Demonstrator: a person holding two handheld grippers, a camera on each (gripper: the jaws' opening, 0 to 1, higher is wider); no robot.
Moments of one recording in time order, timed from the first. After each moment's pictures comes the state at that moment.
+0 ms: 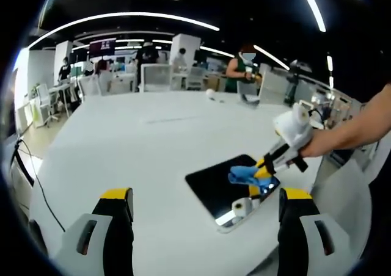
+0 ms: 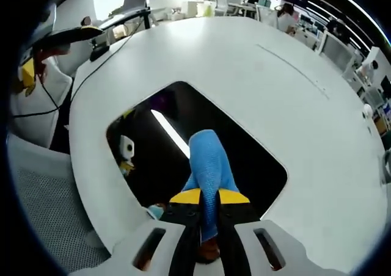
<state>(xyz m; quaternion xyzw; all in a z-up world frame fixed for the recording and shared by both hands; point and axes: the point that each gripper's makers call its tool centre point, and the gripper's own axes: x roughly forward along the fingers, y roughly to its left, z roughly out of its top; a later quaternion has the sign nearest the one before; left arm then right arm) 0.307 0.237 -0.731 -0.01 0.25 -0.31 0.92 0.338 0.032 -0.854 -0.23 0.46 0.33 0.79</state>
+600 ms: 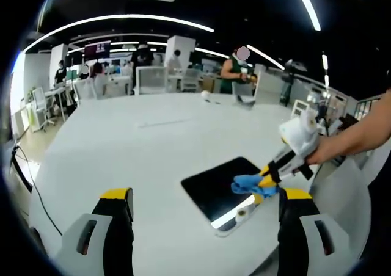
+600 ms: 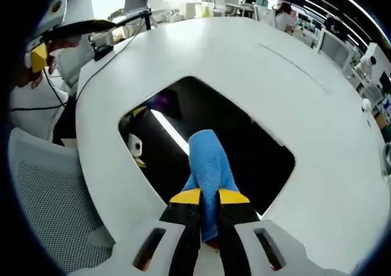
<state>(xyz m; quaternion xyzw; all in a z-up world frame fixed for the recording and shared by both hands) 0.309 0.227 -0.726 0.00 0.24 -0.32 0.92 0.312 0.032 -0.853 -0.22 0.46 0.33 0.80</state>
